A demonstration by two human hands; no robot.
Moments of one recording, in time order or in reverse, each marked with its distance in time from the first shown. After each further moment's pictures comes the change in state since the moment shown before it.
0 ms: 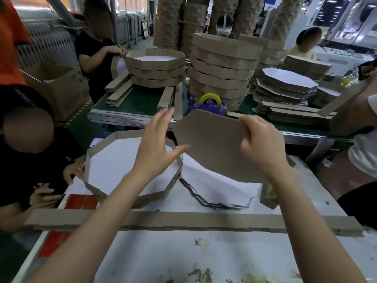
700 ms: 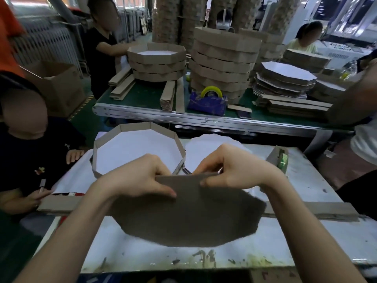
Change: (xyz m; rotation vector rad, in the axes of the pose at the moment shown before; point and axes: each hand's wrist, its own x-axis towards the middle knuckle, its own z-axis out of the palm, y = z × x) left_hand -0.063 0.025 -0.082 -0.117 -0.940 -0.099; right_hand -0.047 -0.067 -0.026 0.633 -0.913 -0.279
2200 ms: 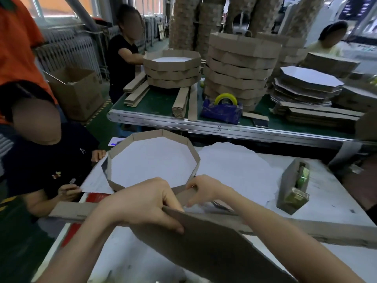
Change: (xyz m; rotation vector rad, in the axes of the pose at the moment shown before) left_hand -0.006 0.006 0.004 -0.168 -0.124 0.036; right_hand 0.123 0.139 0.089 -0.254 -0.141 0.328
